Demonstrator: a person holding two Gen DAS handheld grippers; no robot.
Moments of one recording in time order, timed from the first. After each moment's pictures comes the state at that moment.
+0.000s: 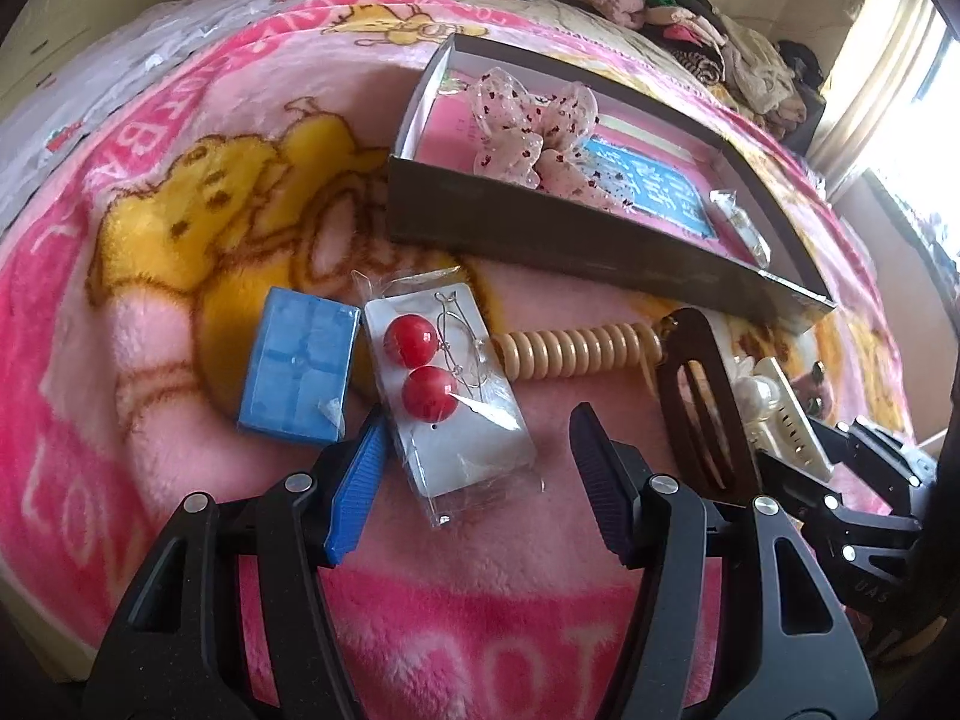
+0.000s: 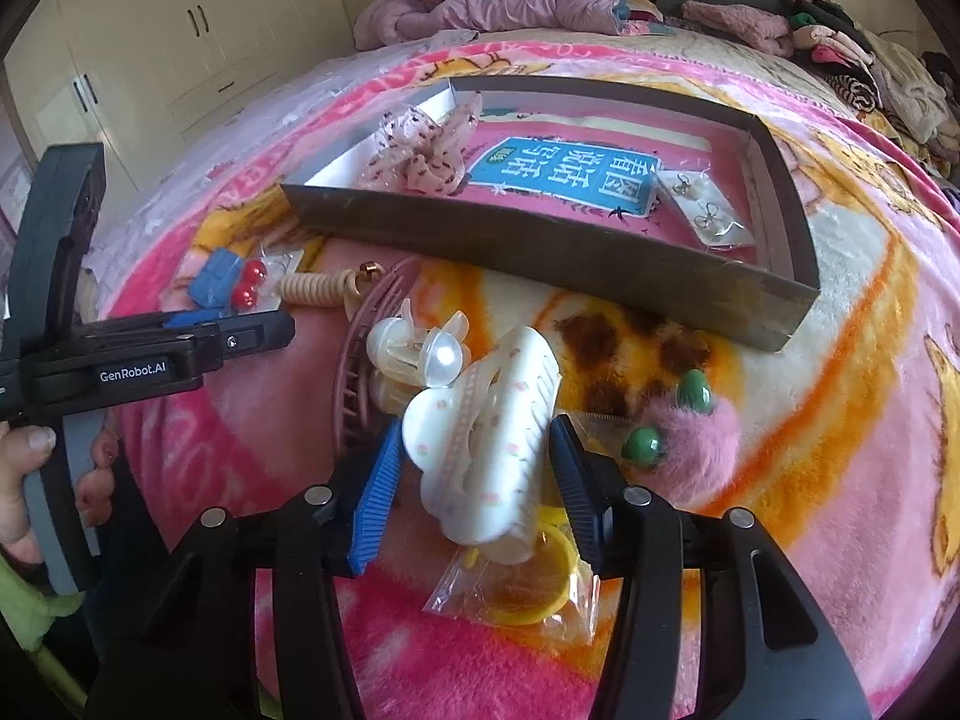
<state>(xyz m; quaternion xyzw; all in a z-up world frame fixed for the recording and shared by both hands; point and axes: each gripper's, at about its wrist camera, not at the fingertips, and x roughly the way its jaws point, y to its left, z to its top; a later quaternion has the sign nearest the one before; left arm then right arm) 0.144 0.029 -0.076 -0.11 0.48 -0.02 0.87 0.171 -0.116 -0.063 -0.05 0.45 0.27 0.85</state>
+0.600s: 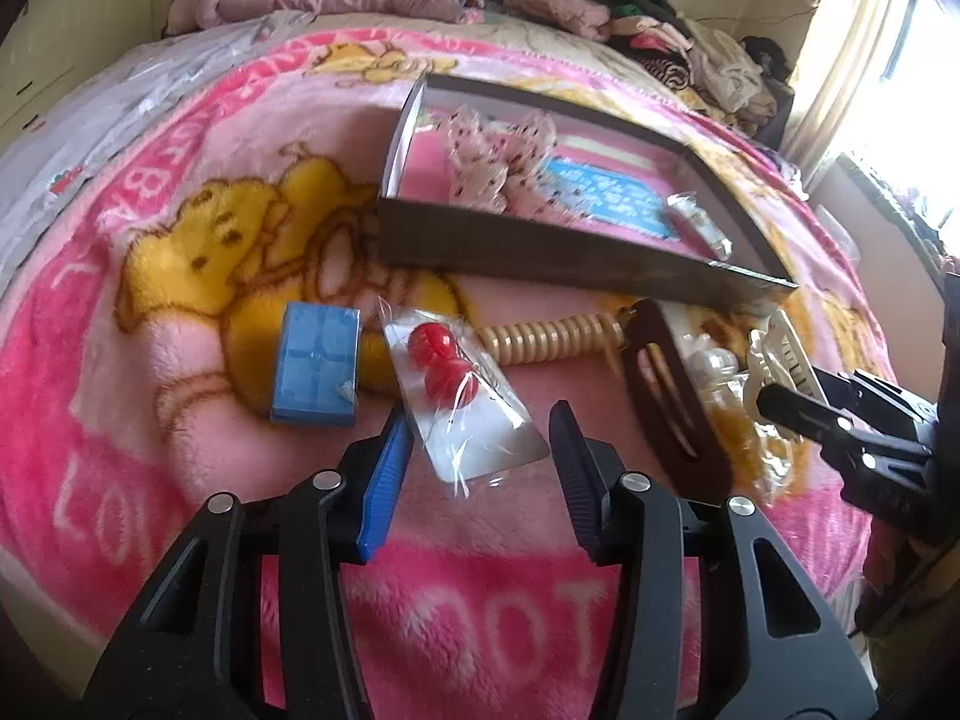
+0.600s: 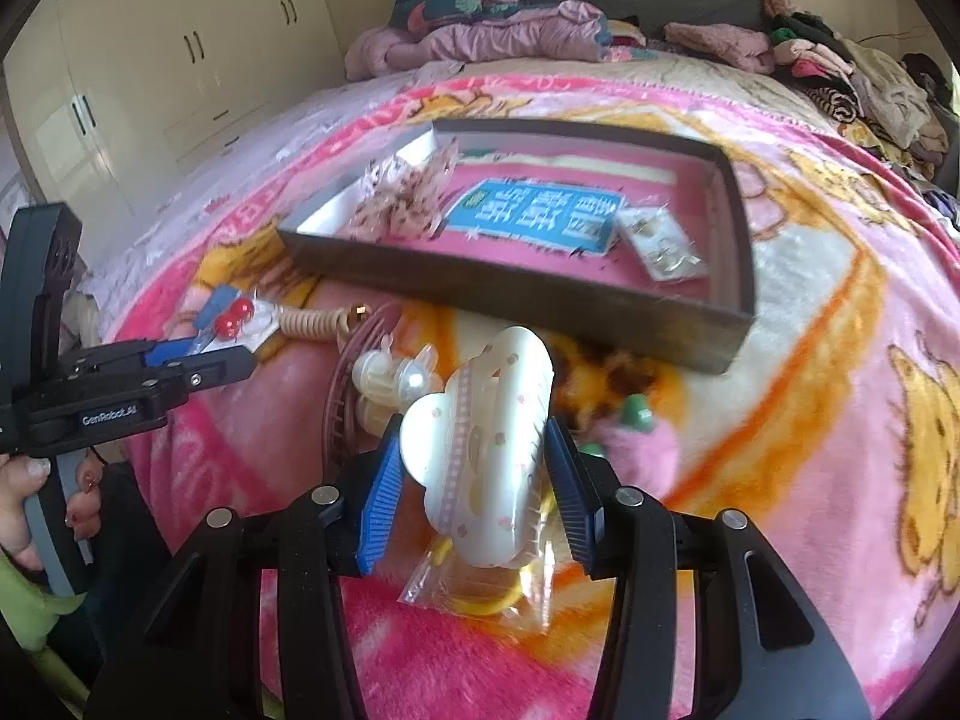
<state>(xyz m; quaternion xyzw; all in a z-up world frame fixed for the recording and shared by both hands) 0.118 0.030 -0.051 -0.09 0.44 -0.05 0.89 0.166 -0.142 -0.037 -0.03 0.42 0.26 0.87</state>
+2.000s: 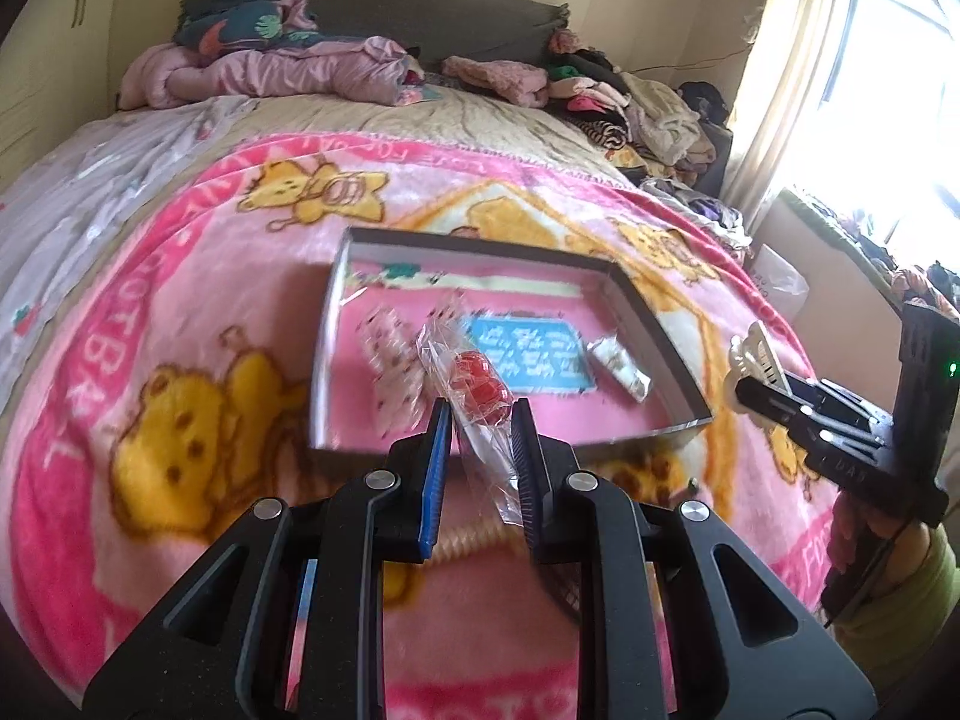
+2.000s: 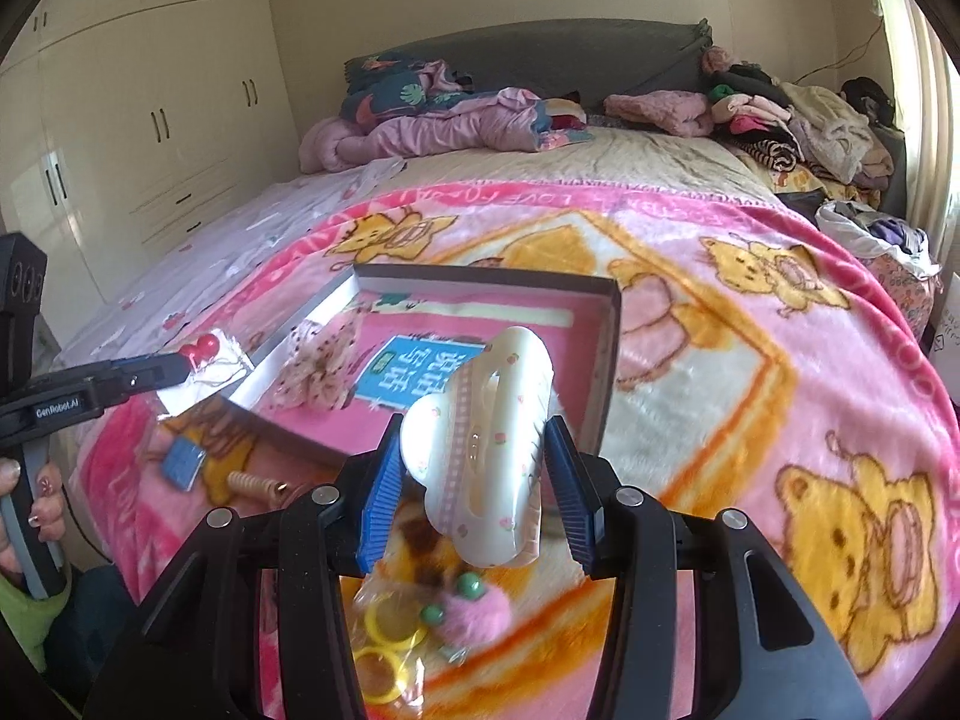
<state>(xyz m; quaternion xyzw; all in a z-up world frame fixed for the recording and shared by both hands) 0.176 0.017 0.026 -0.09 0.37 -0.11 0.92 0.214 -0.189 0.023 0.00 0.33 0.21 0.92</state>
